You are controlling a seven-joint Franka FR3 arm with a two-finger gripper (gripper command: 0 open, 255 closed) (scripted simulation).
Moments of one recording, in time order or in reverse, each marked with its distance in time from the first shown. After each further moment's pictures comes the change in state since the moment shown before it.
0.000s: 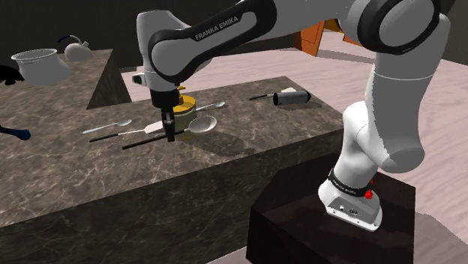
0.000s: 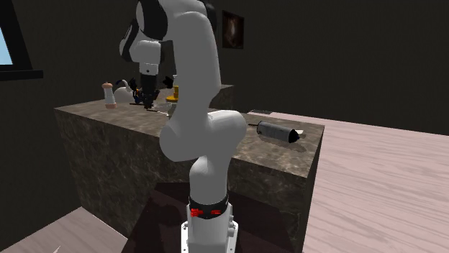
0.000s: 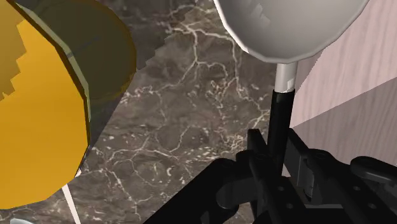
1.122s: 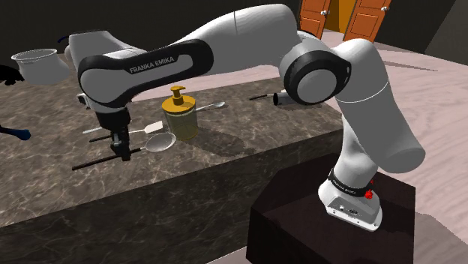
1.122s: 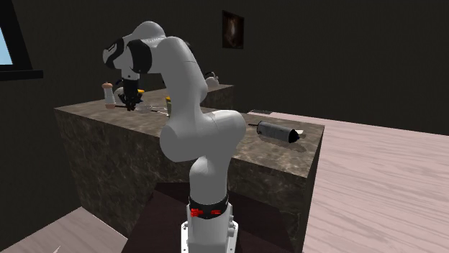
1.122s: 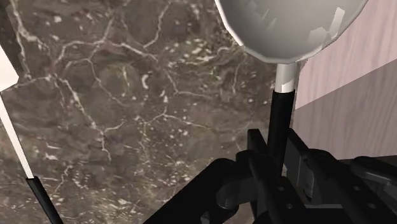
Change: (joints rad) arm 0.027 0.475 0.042 0.637 0.020 -0.151 0.109
